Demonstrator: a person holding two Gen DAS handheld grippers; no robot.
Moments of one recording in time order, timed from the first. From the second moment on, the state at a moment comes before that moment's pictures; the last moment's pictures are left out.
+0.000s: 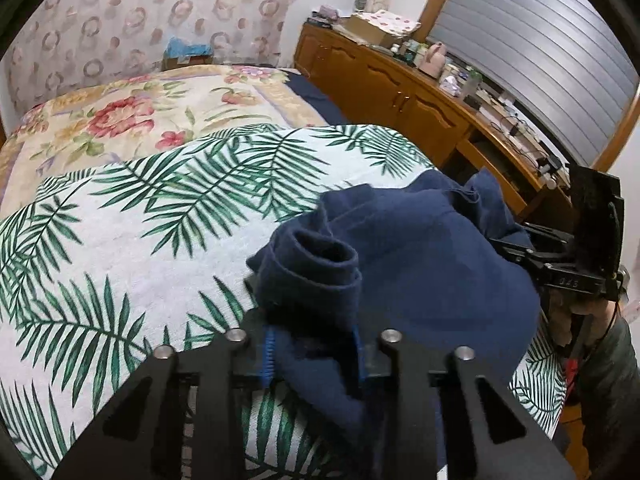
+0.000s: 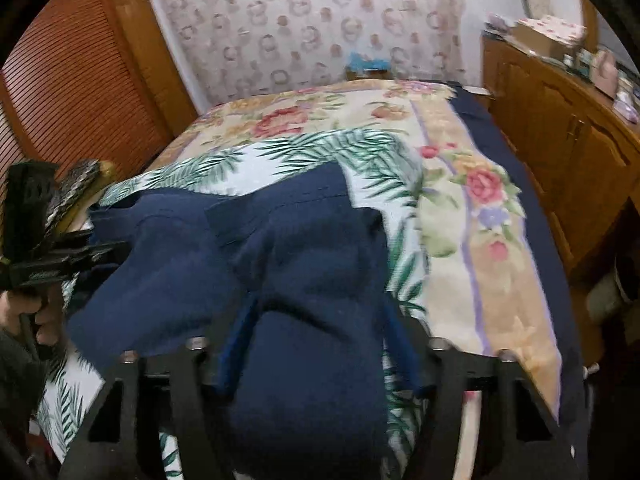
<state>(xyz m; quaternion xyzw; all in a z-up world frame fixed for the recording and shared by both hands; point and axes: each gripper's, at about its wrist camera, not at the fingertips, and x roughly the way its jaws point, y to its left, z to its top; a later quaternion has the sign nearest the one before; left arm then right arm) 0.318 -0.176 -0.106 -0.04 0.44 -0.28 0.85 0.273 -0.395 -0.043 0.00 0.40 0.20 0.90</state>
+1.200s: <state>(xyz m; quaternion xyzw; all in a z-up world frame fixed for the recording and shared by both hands) 0.128 0.095 0.004 -0.14 0.19 -0.07 0.97 0.263 -0.093 0.032 -0.17 0.19 0.42 0.87</state>
